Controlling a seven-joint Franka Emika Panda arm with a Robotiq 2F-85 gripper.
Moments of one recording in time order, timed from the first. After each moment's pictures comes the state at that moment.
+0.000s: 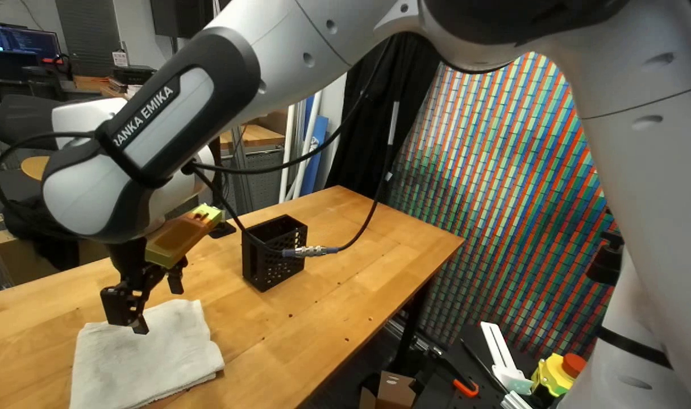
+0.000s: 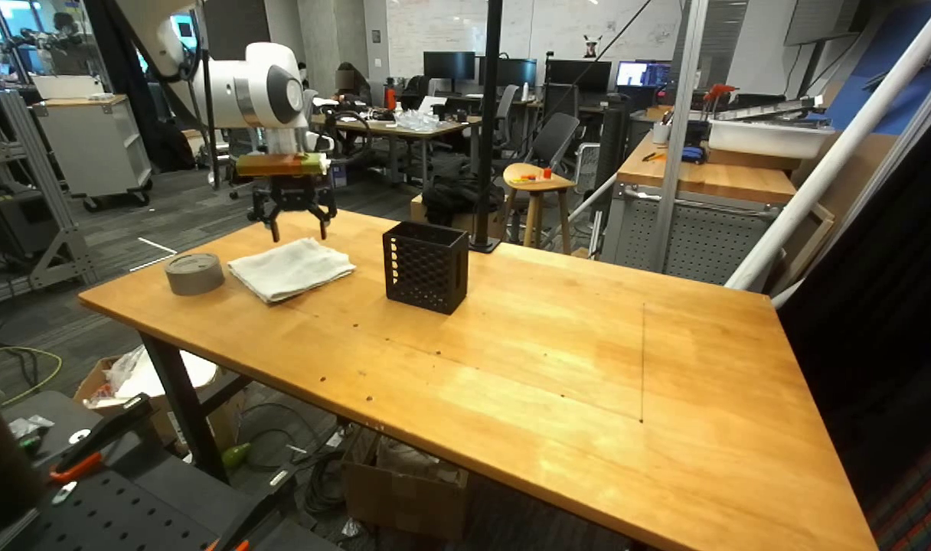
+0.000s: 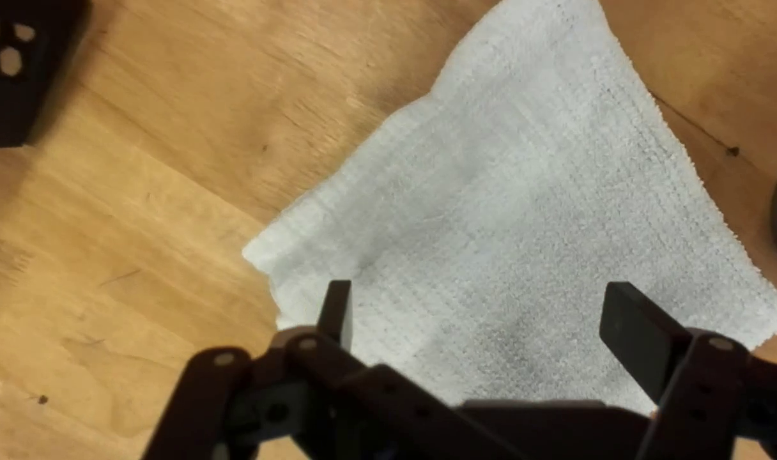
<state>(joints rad) 0.23 0.63 0.20 -1.73 -0.23 2.25 -0.06</state>
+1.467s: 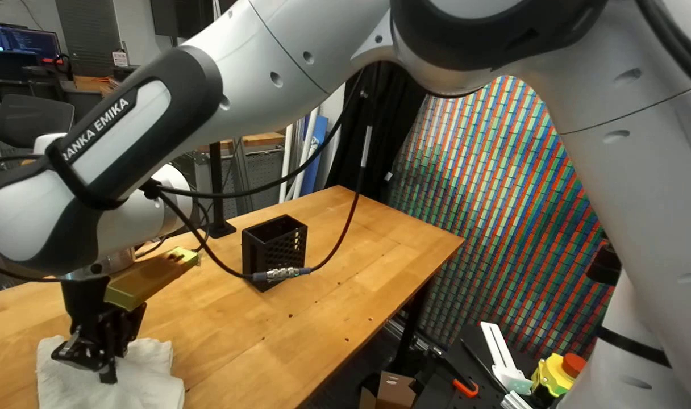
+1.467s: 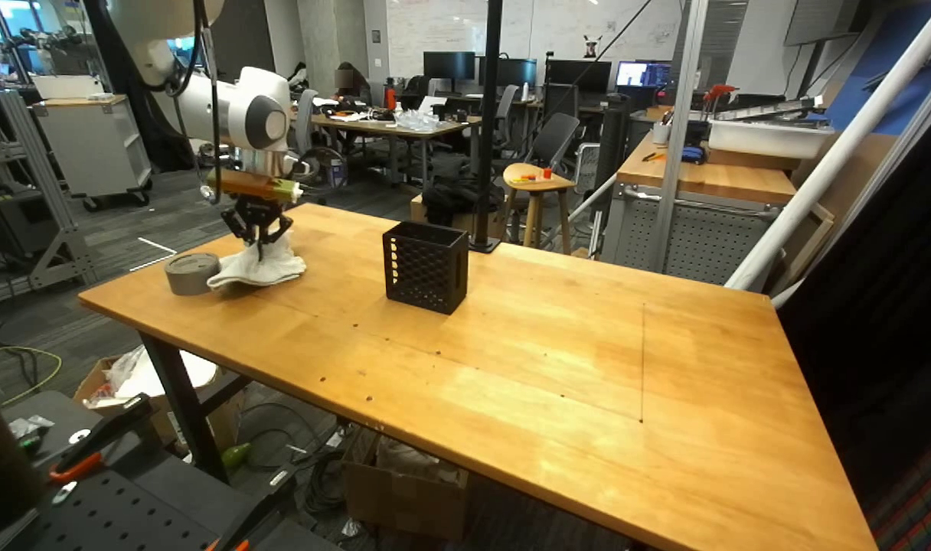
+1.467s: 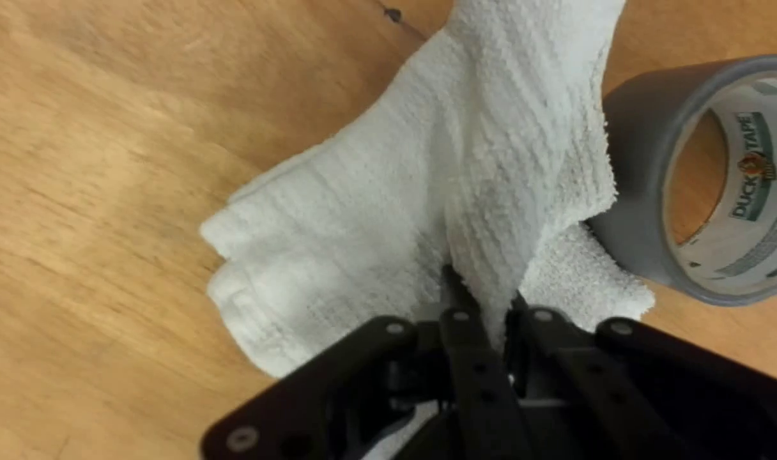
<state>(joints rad) 0.22 0.71 0.29 -1.71 -0.02 2.28 -0.15</state>
